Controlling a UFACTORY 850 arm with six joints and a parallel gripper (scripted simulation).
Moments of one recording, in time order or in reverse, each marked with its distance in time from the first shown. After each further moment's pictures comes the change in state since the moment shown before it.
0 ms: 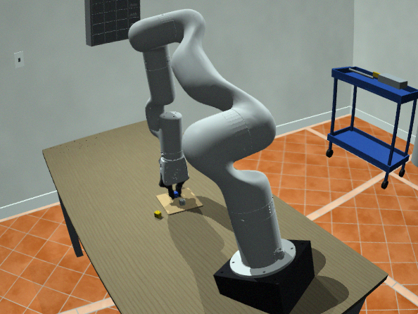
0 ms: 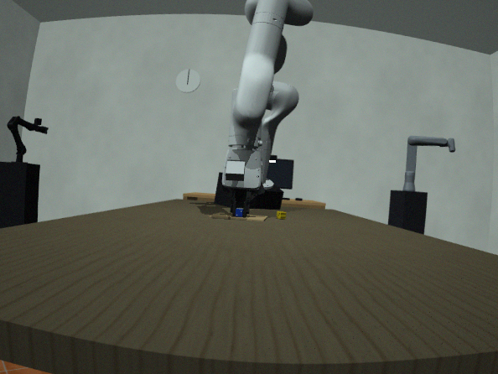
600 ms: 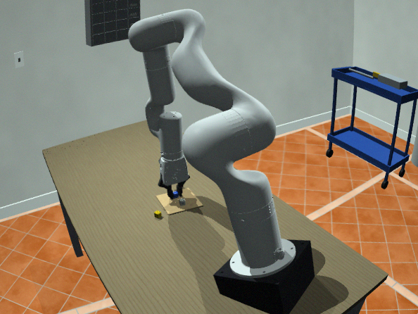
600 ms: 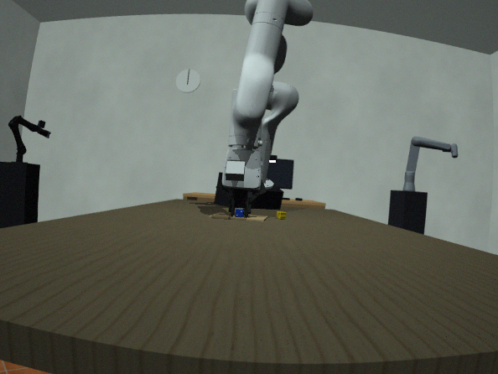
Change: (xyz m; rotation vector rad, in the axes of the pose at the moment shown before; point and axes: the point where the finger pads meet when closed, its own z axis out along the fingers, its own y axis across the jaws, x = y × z) arm 0.000 0.000 0.000 0.000 0.000 0.000
